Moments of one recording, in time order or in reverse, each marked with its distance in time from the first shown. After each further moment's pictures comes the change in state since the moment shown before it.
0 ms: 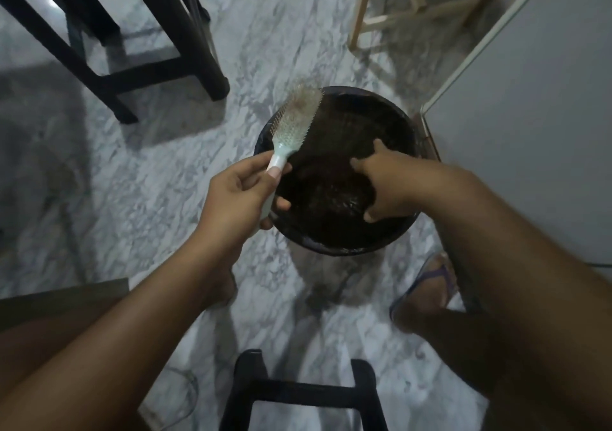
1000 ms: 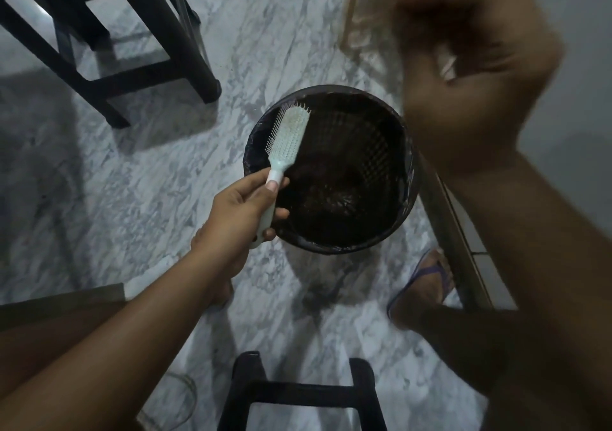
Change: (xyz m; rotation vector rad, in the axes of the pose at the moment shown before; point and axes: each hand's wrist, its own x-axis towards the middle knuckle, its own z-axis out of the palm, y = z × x) left_hand -0.002 -0.023 0.009 -0.129 -0.045 -0.127; right_hand -0.042 0.004 -0.035 0.602 1.671 -0.715
